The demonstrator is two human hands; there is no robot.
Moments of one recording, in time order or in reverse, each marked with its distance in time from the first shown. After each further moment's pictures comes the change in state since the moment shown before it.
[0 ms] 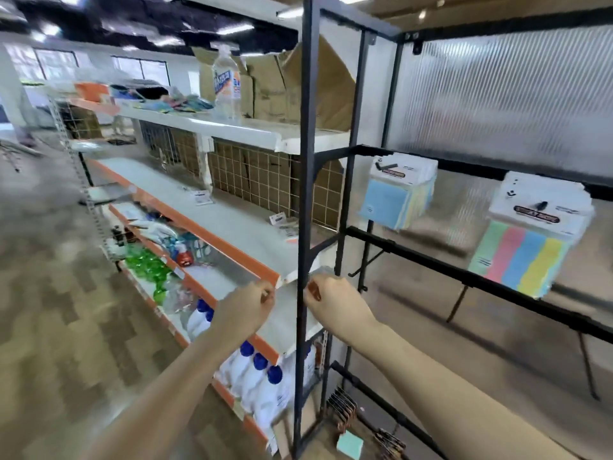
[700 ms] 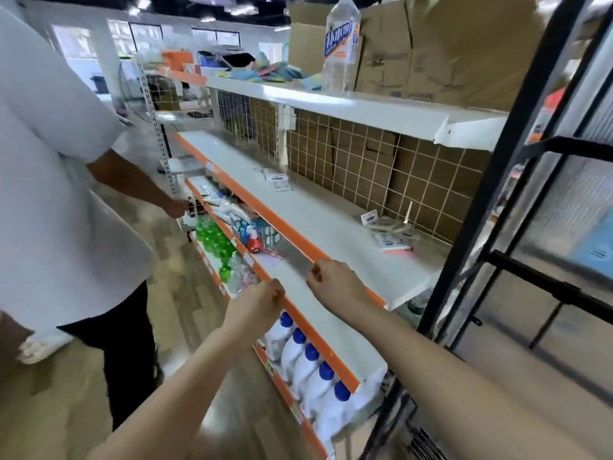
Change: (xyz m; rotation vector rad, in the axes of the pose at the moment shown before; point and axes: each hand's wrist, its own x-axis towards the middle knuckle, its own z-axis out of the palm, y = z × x) left_hand 0.097 -0.194 -0.013 0.021 -0.016 -0.255; right_hand 0.208 -0.099 0.154 0.061 -0.098 -0.087
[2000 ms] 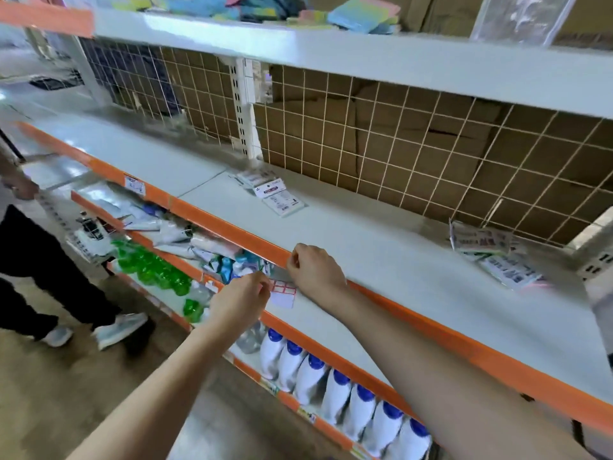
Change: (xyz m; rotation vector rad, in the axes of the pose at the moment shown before) left_hand 0.433 -0.227 0.002 0.049 -0.232 0.275; right_hand 0.402 -0.062 0.188 -0.036 0.057 0.392
